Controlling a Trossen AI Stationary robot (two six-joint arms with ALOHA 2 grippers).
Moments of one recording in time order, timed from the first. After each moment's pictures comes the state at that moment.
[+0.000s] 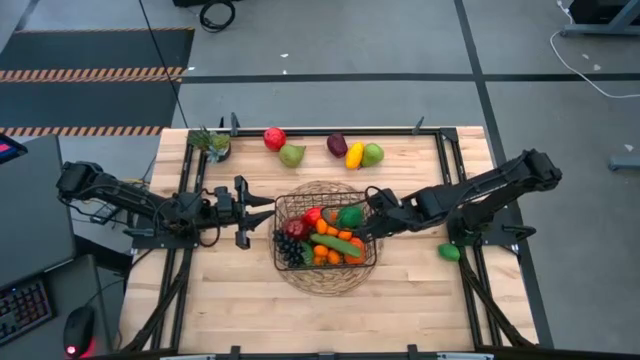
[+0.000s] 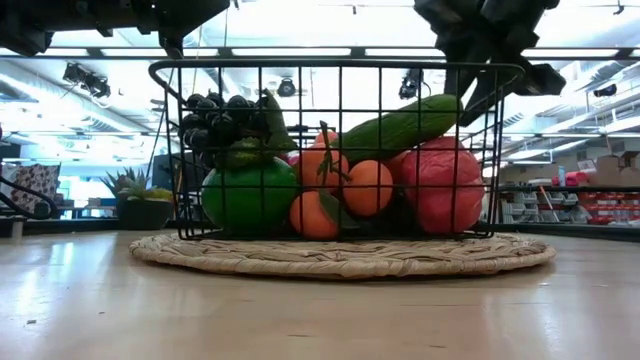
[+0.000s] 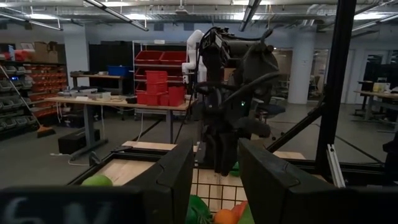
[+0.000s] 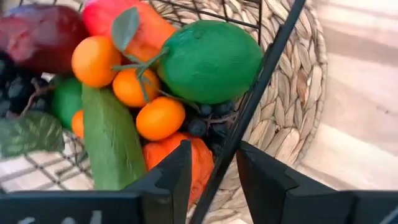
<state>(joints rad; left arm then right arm) -0.25 0.90 0.30 0.81 -0.39 0.03 0.26 1.39 1.06 -0.79 0.30 1.37</state>
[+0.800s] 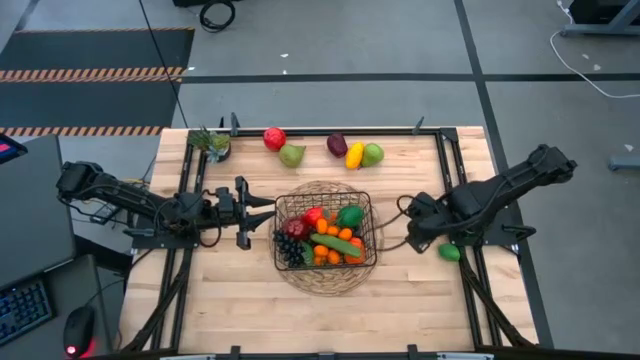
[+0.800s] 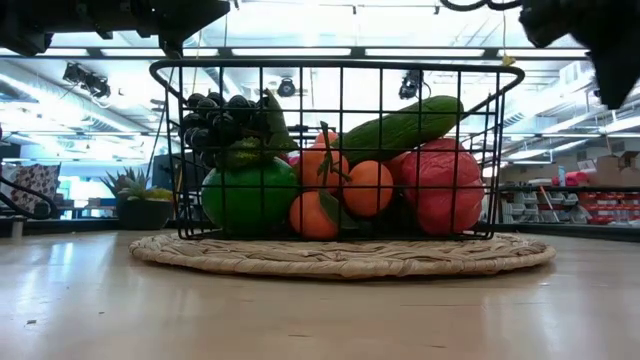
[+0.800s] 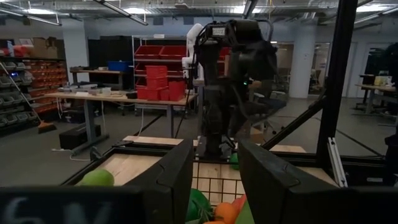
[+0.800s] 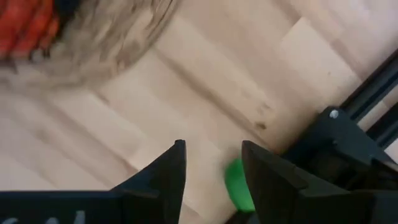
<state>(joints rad) -0.25 0.90 0.30 0.79 -0.39 0.03 0.41 1.20 1.06 -1.40 0.13 1.29</state>
